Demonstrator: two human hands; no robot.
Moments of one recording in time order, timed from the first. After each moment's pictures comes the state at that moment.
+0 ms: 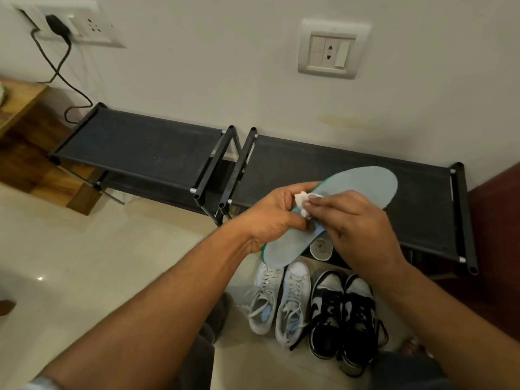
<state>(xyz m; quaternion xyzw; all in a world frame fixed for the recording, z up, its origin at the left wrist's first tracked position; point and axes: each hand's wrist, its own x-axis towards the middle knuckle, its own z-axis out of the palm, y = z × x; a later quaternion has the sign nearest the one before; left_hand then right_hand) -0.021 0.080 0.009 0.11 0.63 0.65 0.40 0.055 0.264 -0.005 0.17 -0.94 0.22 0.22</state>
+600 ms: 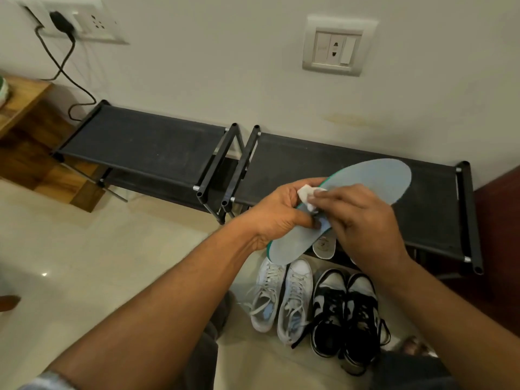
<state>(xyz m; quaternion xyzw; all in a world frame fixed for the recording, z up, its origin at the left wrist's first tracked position) -0.019 0.083 0.010 0.11 0.64 0.65 0.39 0.051 0.264 -0.003 0.15 -0.94 0.24 0.22</state>
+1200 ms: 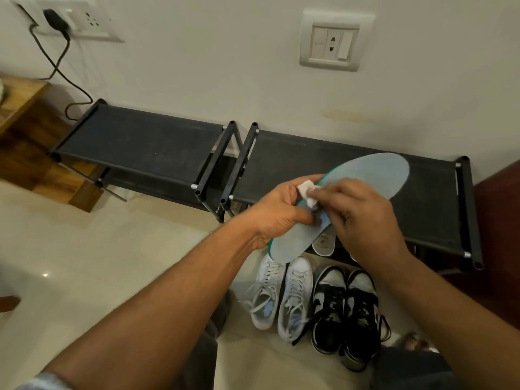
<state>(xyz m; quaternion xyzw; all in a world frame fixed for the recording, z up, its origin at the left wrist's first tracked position) -0.018 0.085 0.010 0.11 0.65 0.65 0.39 0.050 0.262 0.003 0.13 -0.94 0.25 0.19</state>
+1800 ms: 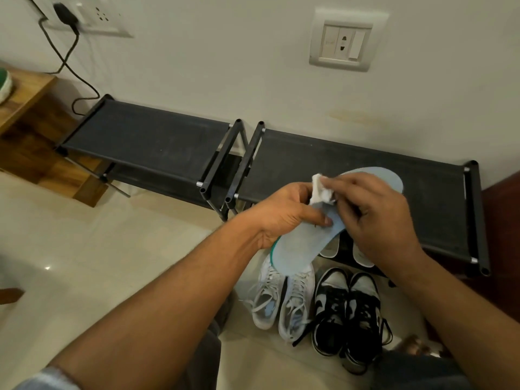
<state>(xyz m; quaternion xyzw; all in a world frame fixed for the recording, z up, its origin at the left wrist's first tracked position) -0.018 0.083 0.016 0.09 0.62 0.66 0.43 0.046 0.268 0.007 0.12 -0.93 0.28 0.20</state>
